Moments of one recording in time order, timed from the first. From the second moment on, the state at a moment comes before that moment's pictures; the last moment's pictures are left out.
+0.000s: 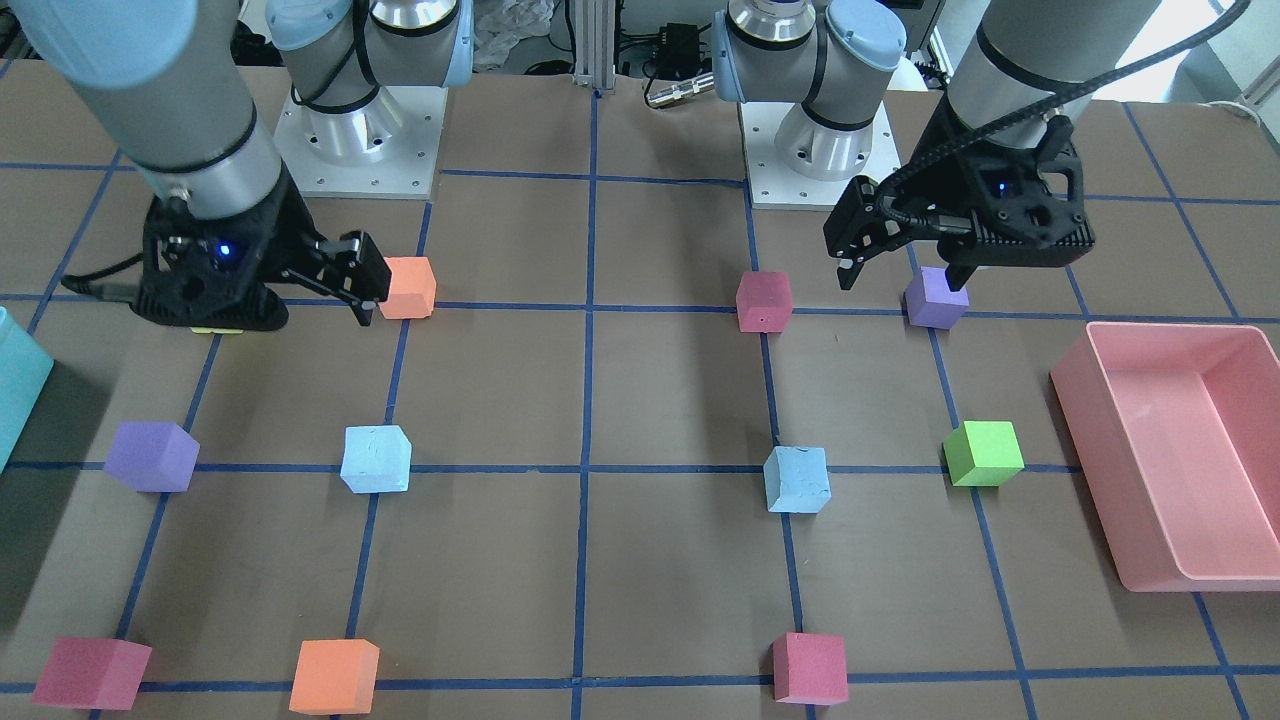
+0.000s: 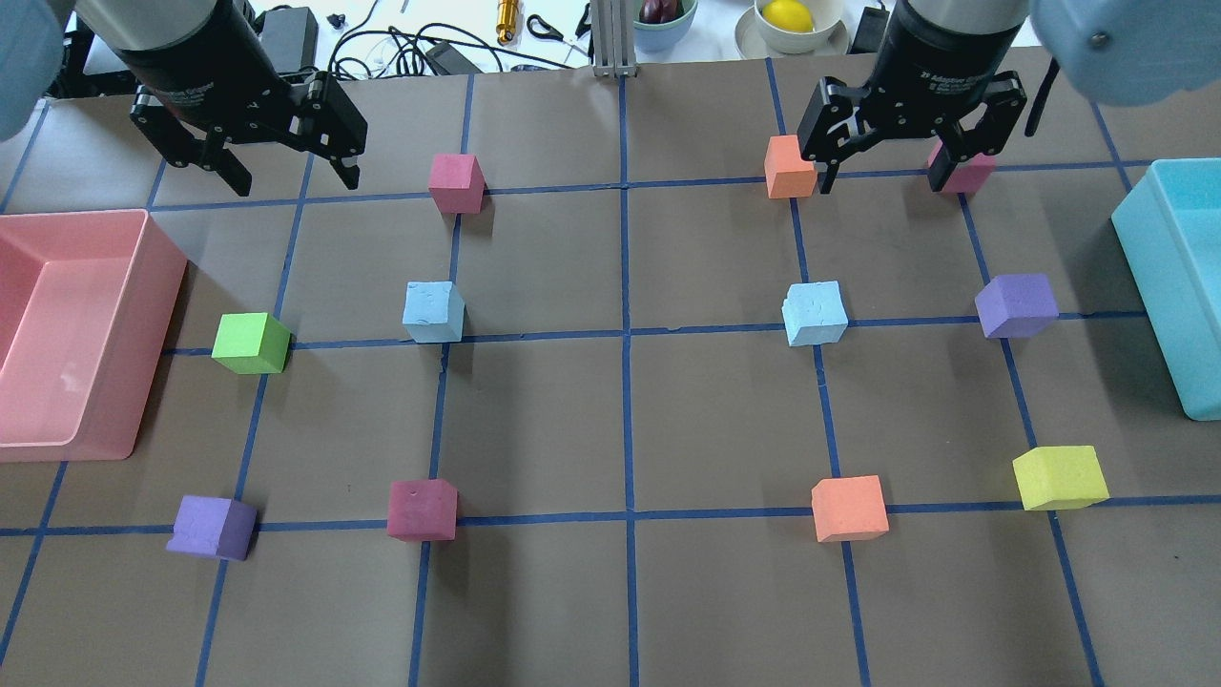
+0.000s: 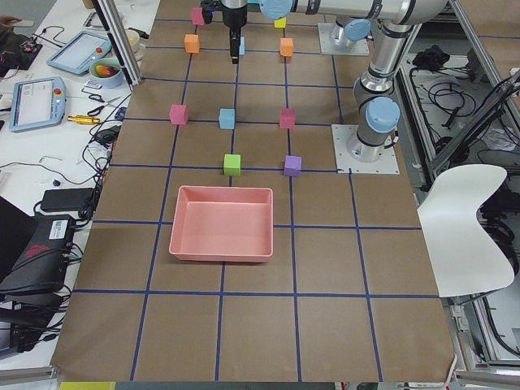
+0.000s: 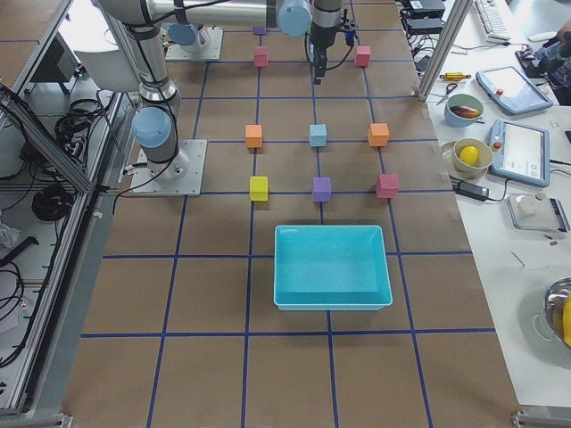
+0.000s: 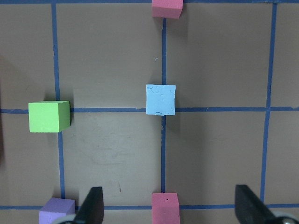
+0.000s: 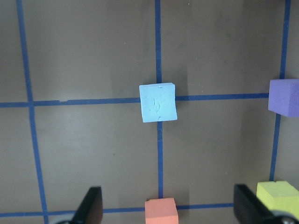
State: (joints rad) left arm -1.54 -1.63 -1.48 -1.60 1.56 0.02; right arm 1.60 -1.42 1.55 -1.66 -1.61 0.04
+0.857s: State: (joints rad) left arm -1.54 -1.78 -1.77 -1.18 1.56 0.01; right arm 1.60 -1.17 1.79 -2.18 -1.62 -0.13
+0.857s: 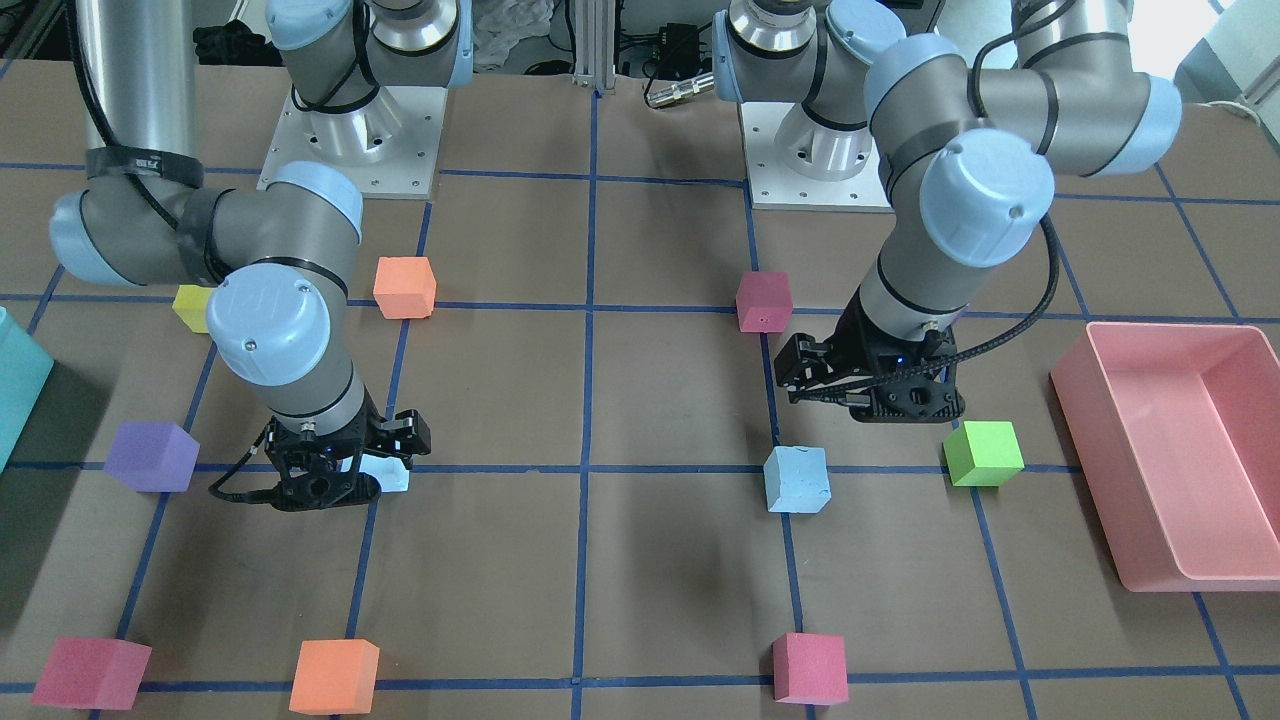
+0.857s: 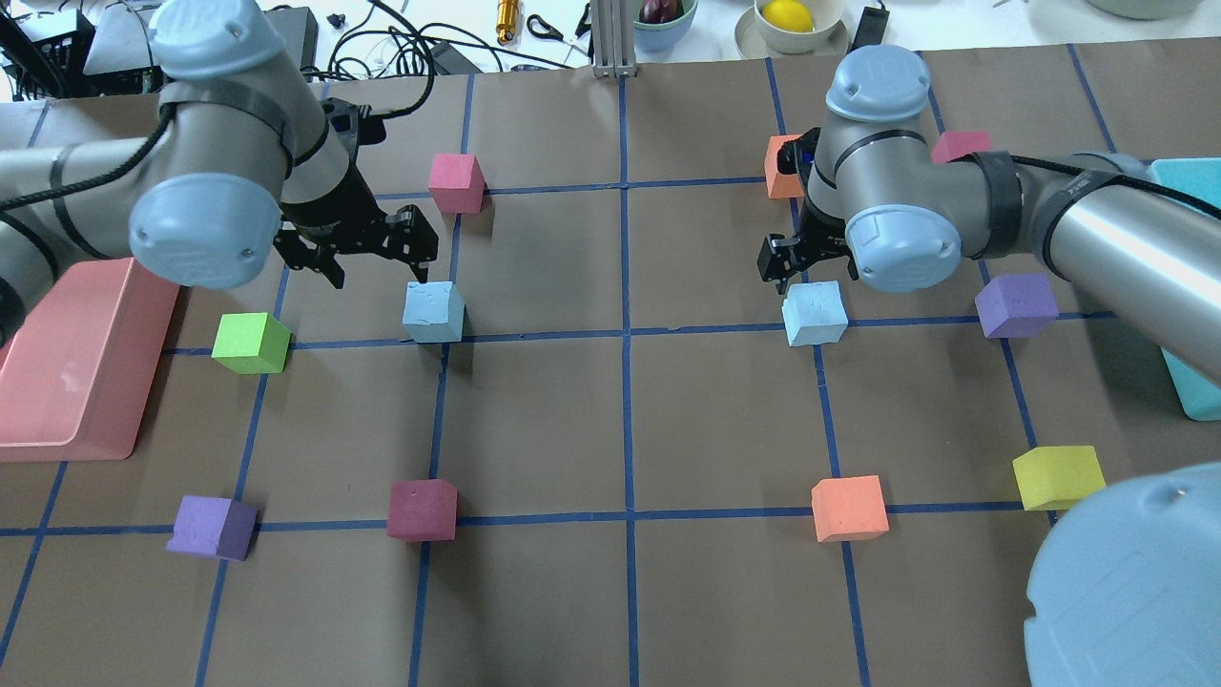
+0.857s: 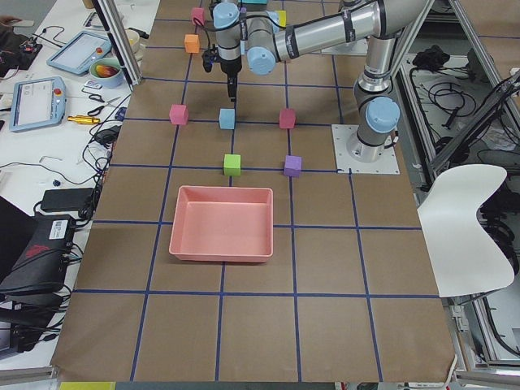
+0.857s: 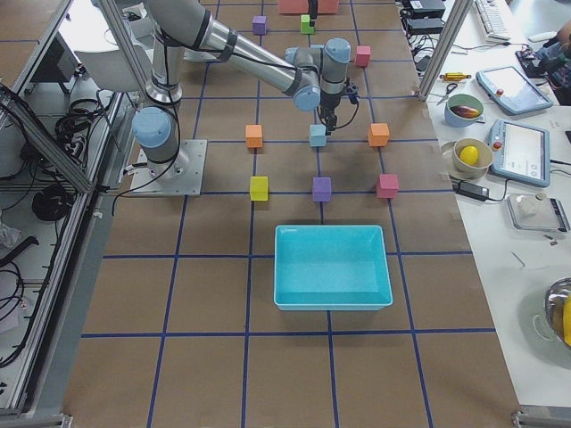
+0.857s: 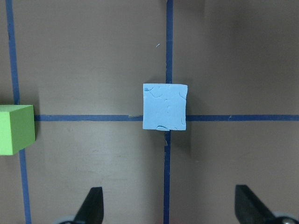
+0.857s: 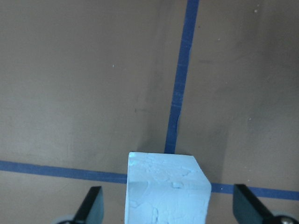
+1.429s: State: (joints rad) left arm -1.54 -1.94 -1.80 -1.00 1.56 0.01; right arm 1.60 -1.17 1.84 -2.19 -1.63 -0.15
